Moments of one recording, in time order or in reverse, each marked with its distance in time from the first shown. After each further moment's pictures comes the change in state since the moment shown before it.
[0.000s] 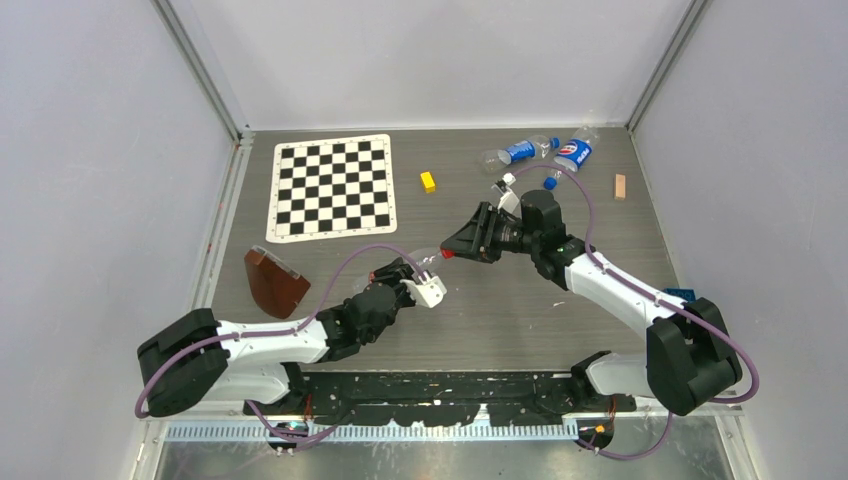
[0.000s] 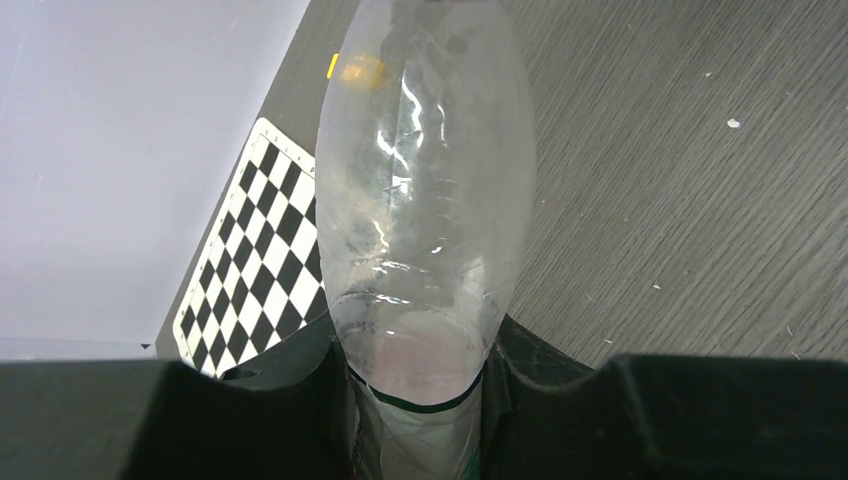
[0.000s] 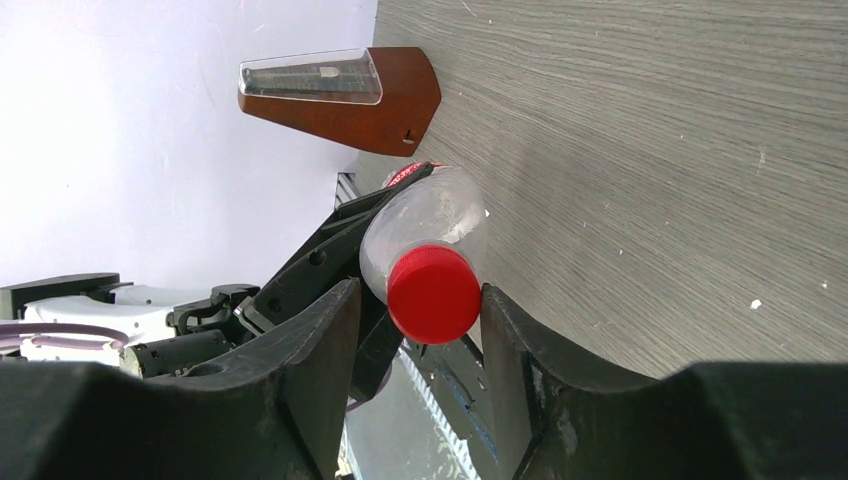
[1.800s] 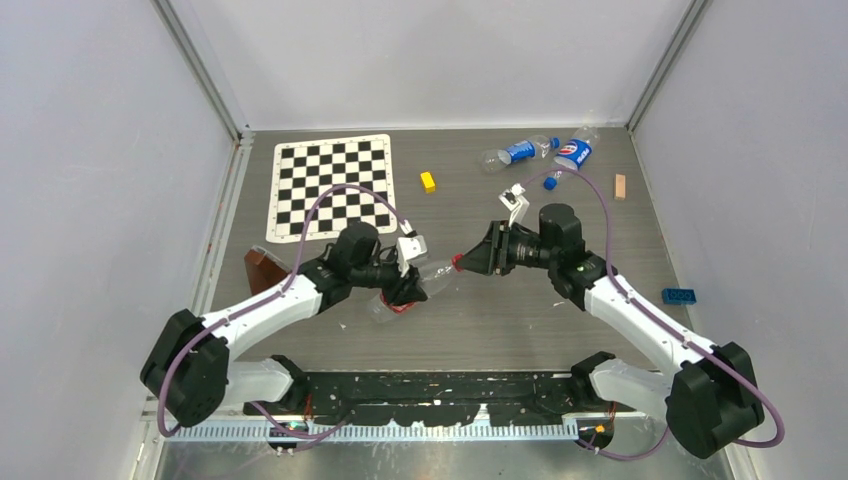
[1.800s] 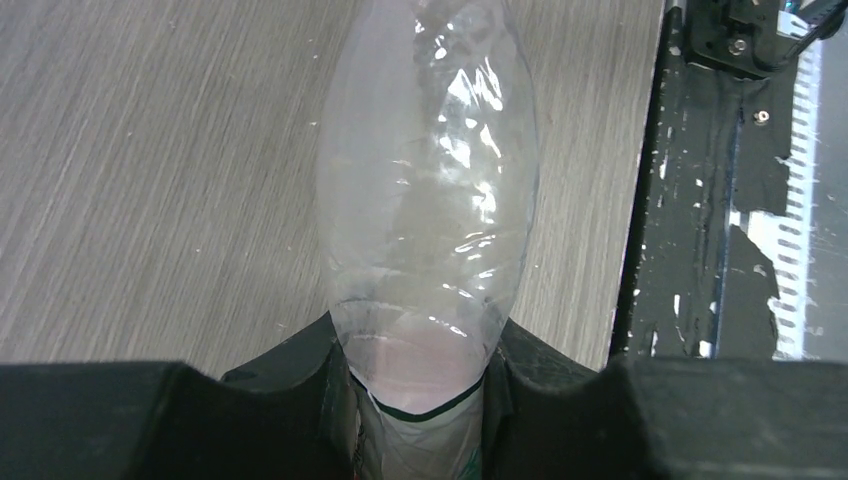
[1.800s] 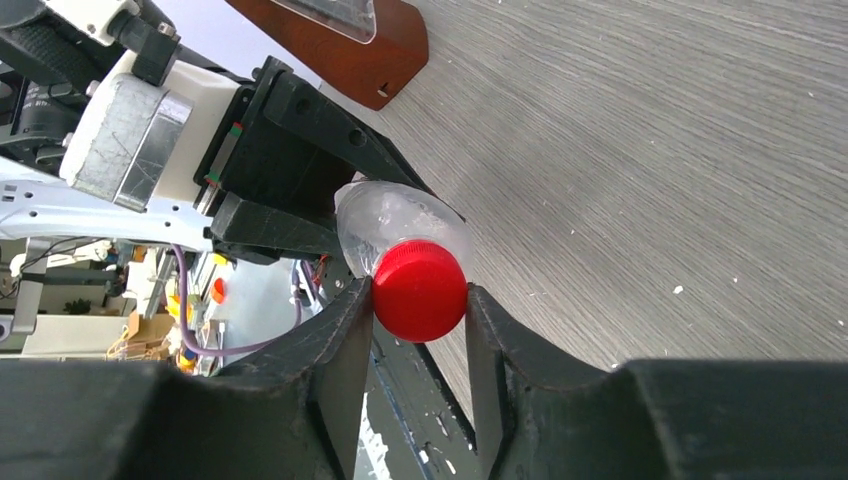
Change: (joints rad) left arm 0.412 0.038 0.290 -0.580 1.191 -0.395; right arm -0.015 -0.210 -0.092 -0.080 -0.064 -0.319
